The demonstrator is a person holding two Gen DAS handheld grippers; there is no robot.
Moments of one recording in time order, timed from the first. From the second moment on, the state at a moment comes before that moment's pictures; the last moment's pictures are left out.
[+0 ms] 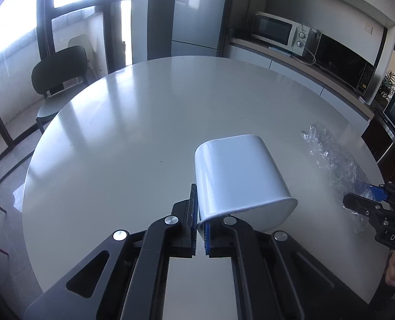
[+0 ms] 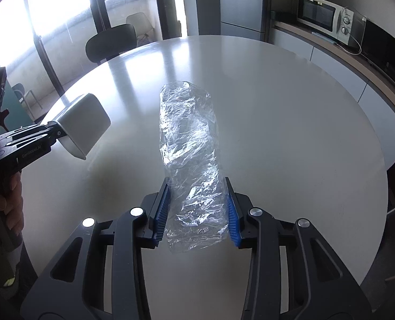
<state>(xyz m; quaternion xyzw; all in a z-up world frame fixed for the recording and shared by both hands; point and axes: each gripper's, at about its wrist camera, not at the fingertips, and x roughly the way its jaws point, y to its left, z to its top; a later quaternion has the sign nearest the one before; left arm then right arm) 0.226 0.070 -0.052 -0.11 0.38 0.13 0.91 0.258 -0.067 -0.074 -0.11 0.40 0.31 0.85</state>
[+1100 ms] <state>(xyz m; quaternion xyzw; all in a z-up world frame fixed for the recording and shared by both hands) 0.045 0.050 -0.020 -0.13 0.32 0.04 0.94 0.065 -0.124 -0.062 -0.04 0.33 0.32 0.89</state>
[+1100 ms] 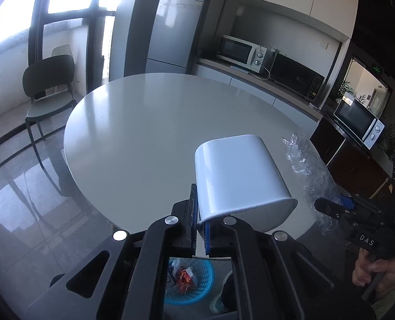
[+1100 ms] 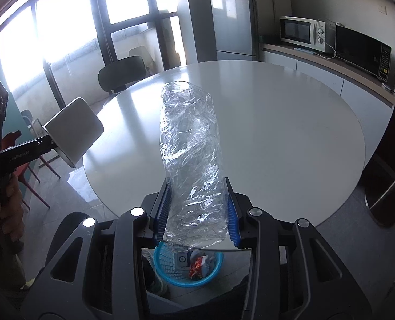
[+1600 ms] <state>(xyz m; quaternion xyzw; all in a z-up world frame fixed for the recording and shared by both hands) -0.018 0.034 -0.050 -0.12 0.36 0.02 0.92 -0.015 -0.148 -0.079 -0.06 0.36 0.37 0.85</state>
